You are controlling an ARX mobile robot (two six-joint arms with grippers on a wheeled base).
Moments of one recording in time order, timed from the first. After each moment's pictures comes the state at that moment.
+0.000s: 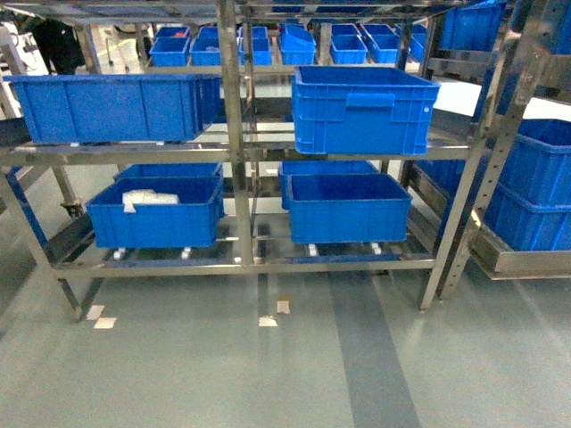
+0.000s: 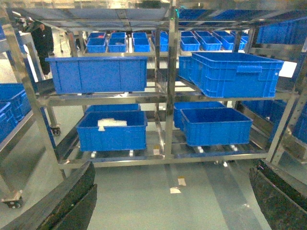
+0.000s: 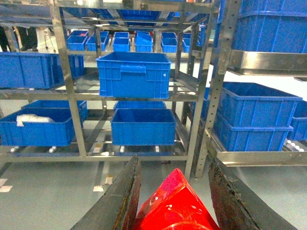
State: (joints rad) left arm 0.00 0.01 0.02 -0.01 0.00 0.00; right arm -0.01 0.00 0.01 0.00 0.00 -0.01
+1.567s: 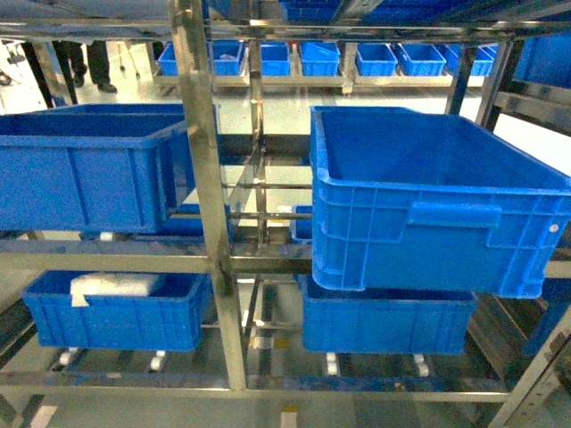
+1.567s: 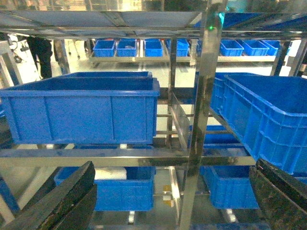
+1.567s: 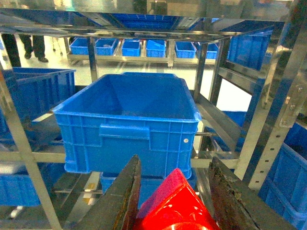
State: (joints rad) left arm 0.00 0.01 0.02 -0.01 0.00 0.00; right arm 0.00 0.00 0.01 0.00 0.00 -0.01
